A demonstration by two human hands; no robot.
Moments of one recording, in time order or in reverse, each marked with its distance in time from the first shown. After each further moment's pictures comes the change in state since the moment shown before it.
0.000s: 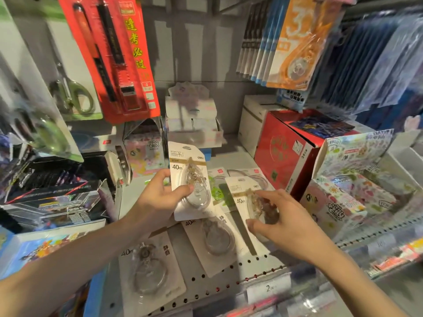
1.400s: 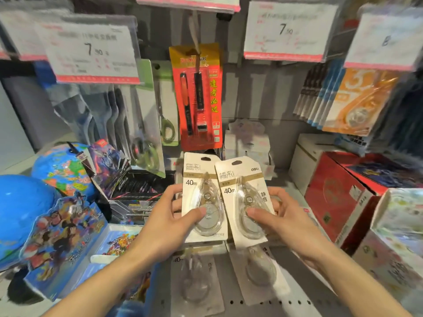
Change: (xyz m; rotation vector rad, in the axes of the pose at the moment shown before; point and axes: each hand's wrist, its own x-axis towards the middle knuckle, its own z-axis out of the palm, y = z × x) left_hand -0.063 0.011 -0.062 0.110 0.195 0.207; right_hand 0.057 -0.070 0.017 0.874 -0.269 -0.094
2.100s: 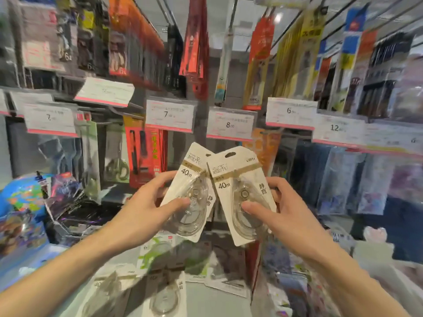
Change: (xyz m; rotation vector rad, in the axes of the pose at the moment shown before) left_hand -0.027 0.139 0.123 0.265 0.046 0.381; right_hand -0.070 -0.109 -0.167 -0.324 0.097 -0.412
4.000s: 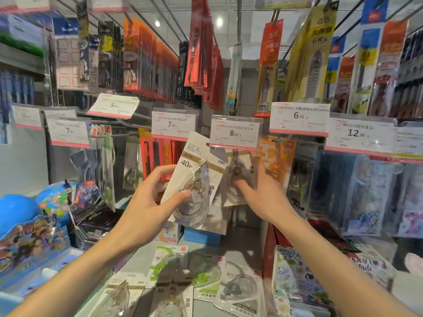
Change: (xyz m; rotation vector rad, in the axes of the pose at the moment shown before) left_hand 0.015 0.002 0.010 0.031 0.240 0.144; right_hand 0.114 0.029 0.028 -0.430 0.062 -0.215
